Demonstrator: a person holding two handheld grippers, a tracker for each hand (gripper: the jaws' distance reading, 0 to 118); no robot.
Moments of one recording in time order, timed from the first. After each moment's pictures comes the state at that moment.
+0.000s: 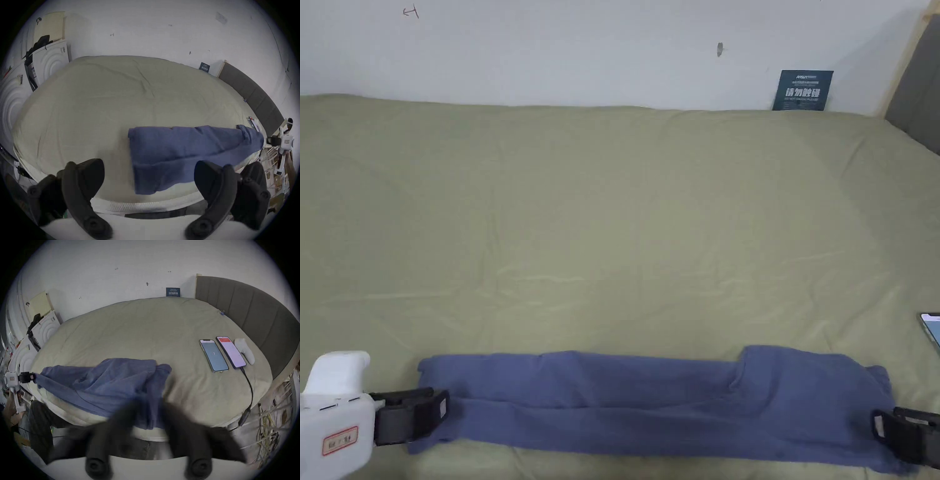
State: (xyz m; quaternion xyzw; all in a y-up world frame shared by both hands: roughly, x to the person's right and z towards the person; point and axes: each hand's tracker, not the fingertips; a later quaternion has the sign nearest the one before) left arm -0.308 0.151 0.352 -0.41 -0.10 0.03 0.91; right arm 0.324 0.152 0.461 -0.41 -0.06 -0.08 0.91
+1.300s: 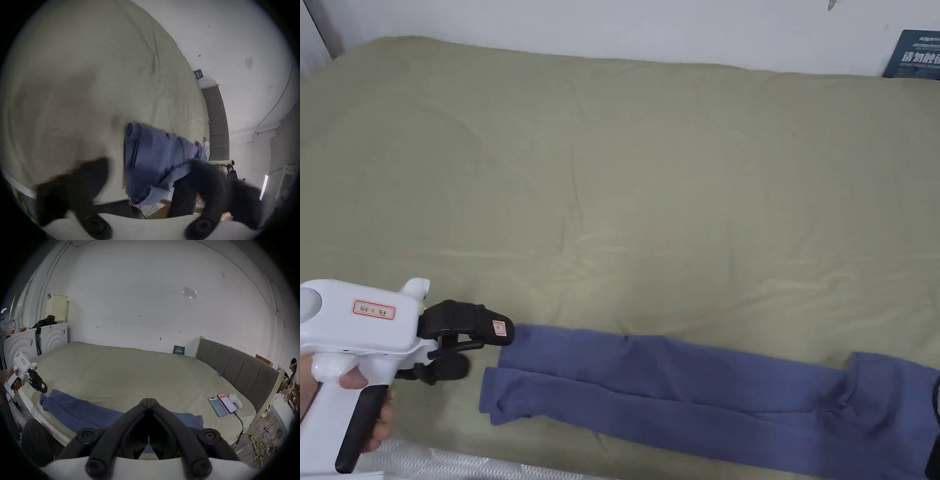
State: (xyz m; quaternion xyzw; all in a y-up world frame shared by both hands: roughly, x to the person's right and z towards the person) left arm -0.397 0.106 0.247 -0.58 -0.24 0.33 0.71; right arm 0.108 0.209 0.477 -0.18 -0.09 0.05 0.98
